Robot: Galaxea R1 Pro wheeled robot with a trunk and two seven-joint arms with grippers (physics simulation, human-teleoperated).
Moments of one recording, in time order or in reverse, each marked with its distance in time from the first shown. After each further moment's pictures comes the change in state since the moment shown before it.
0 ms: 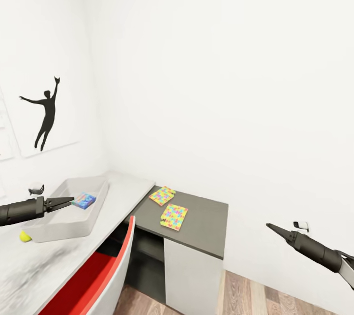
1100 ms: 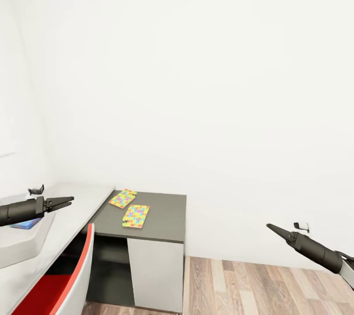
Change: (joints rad) left arm 0.000 -0.002 0.004 0.002 0.001 0.000 0.000; right arm 0.000 0.000 0.000 0.011 -0.004 0.002 -0.001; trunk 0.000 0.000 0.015
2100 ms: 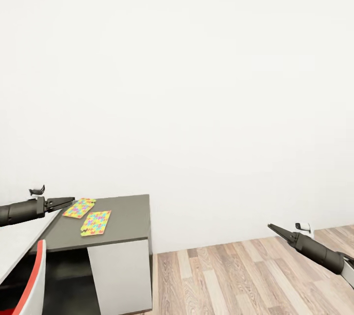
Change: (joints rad) left arm 0.000 -0.003 -0.001 0.000 -0.004 -0.003 0.000; right arm 0.000 -0.006 -0.006 0.009 0.000 0.000 -0.001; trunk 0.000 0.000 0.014
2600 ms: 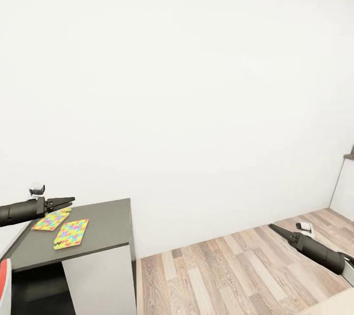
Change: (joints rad) left arm 0.000 0.000 -0.001 0.000 0.000 0.000 0.000; right arm 0.000 -0.003 0.000 0.000 0.000 0.000 0.000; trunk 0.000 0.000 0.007
